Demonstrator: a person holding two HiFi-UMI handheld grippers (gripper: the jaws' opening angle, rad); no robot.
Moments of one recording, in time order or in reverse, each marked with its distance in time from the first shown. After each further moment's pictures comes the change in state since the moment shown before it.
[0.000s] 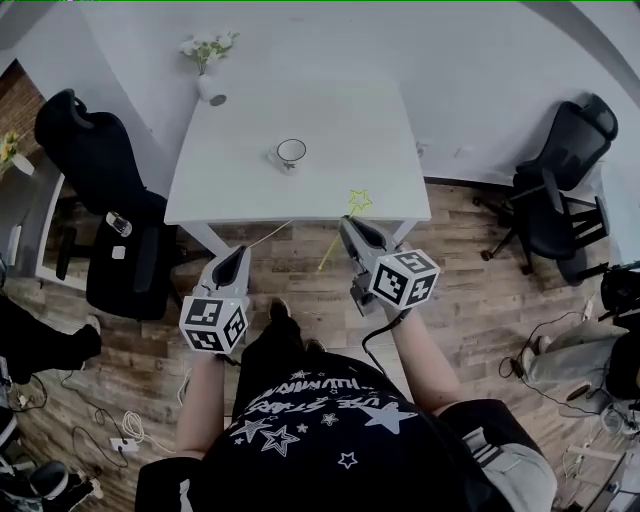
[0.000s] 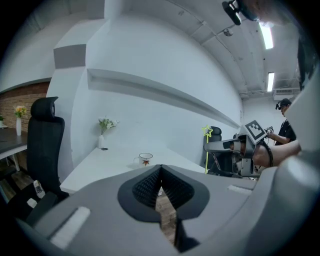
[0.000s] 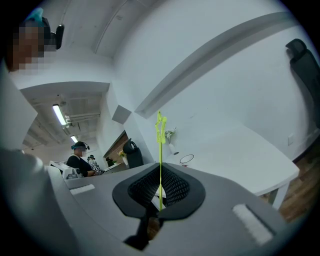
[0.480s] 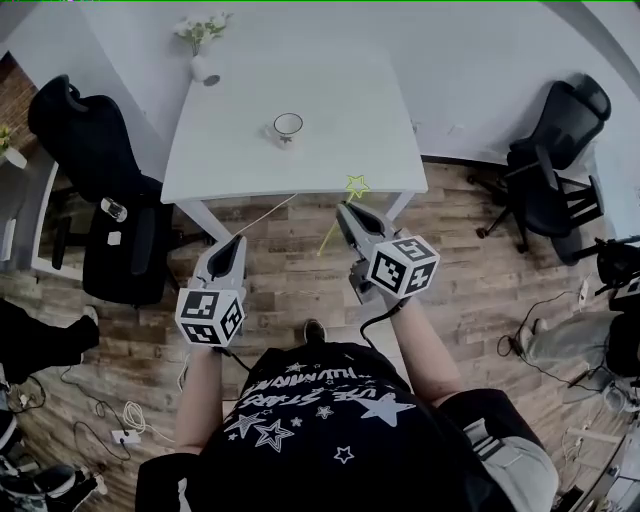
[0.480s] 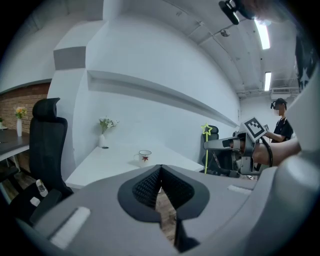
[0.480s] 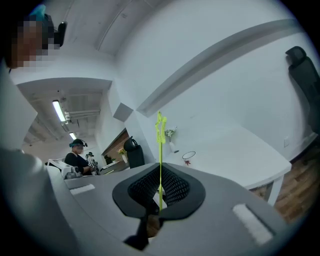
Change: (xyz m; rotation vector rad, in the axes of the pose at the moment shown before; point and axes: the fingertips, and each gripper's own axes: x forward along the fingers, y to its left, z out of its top) left arm -0.039 -0.012 -0.013 0.015 0.007 -0.010; right arm -0.029 0.028 -0.017 -0.026 0.005 -0.024
